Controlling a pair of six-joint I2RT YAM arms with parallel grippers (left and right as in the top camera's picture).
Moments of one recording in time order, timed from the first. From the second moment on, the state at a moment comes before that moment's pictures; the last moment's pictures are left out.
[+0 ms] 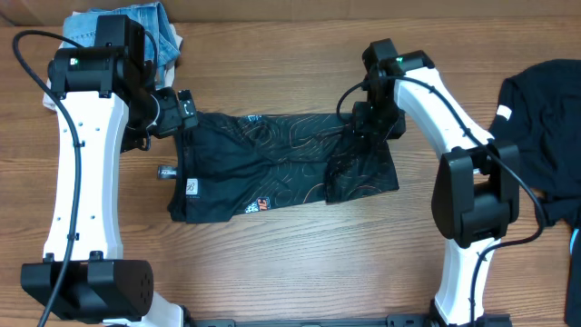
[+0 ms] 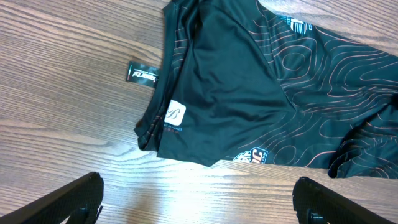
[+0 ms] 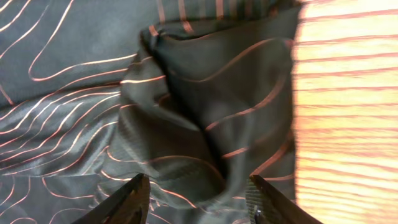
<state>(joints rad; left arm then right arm) 0.02 1.74 1.88 -1.52 0.05 -0.32 0.25 2.16 1.76 -1.14 -0.10 0.25</state>
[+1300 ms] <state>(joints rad) 0.02 1.74 1.88 -1.52 0.05 -0.32 0.09 2.16 1.80 -1.04 -0.33 0.21</state>
